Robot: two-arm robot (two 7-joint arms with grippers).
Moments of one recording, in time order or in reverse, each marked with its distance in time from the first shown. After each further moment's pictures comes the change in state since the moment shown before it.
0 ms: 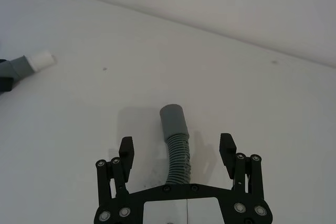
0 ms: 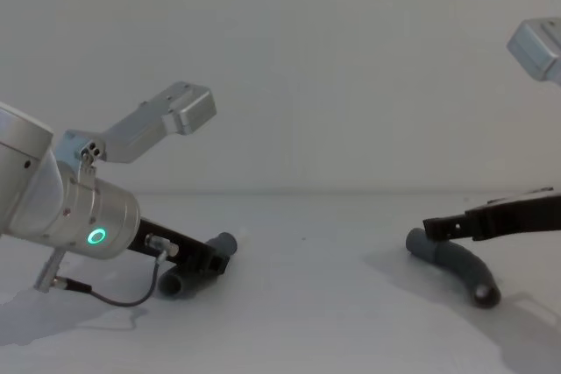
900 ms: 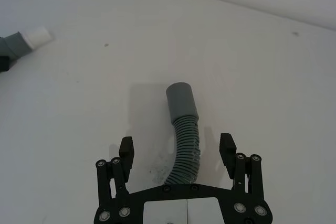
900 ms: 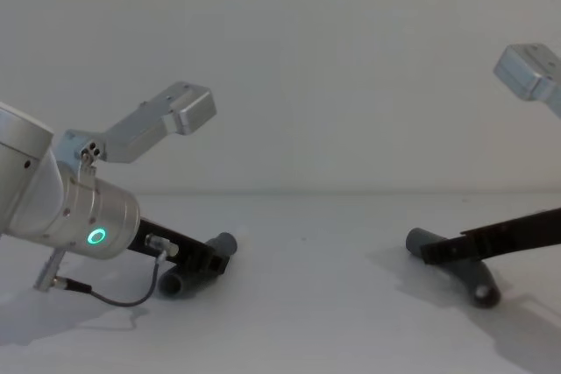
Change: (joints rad) left arm 0.000 0.000 0.000 0.000 0.000 0.000 0.000; right arm 0.040 -0.013 -0.003 0.053 0.002 0.098 0.049
